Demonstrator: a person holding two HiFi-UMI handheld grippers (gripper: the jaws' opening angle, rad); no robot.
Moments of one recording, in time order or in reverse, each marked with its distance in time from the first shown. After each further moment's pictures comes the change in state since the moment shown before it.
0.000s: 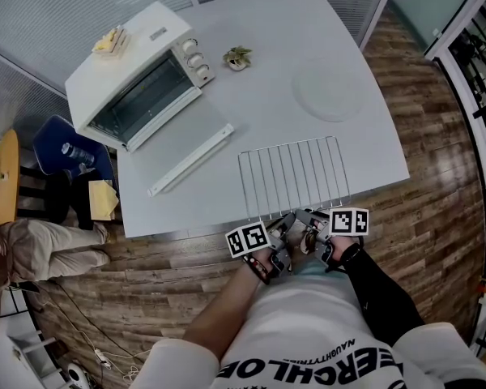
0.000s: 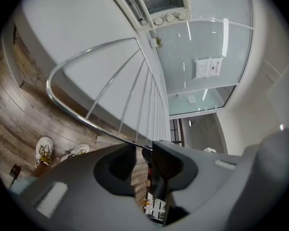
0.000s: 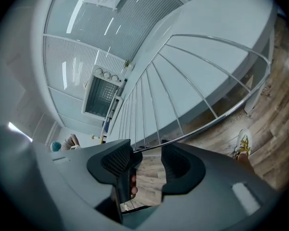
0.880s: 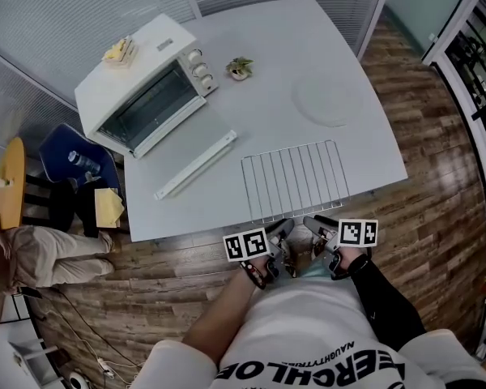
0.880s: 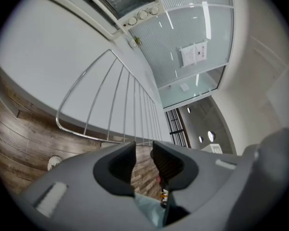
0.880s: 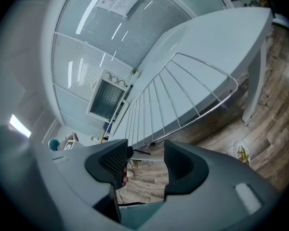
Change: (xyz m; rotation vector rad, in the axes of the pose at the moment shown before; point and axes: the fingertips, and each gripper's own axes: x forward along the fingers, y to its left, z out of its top) left arm -0.026 -0.019 0.002 0.214 0.054 0.021; right arm -0.033 0.015 -0.004 -0.077 -0.083 0.000
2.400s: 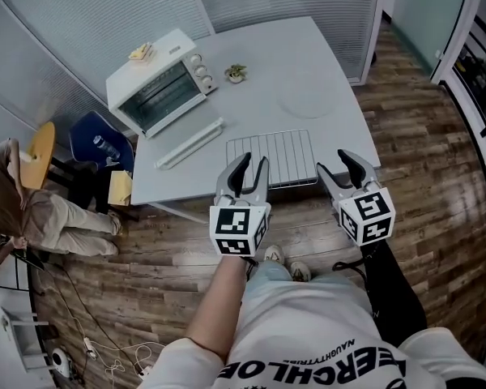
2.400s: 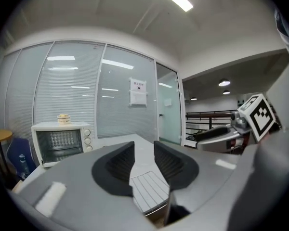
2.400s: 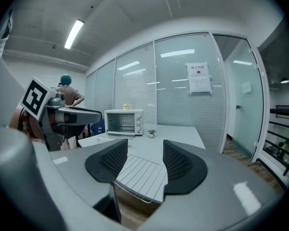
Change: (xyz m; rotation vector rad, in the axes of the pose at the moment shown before) left arm -0.072 -0.268 0.037 1.092 -0.636 0.420; right arm -0.236 0.114 0.116 -1.031 -0.497 -0.133
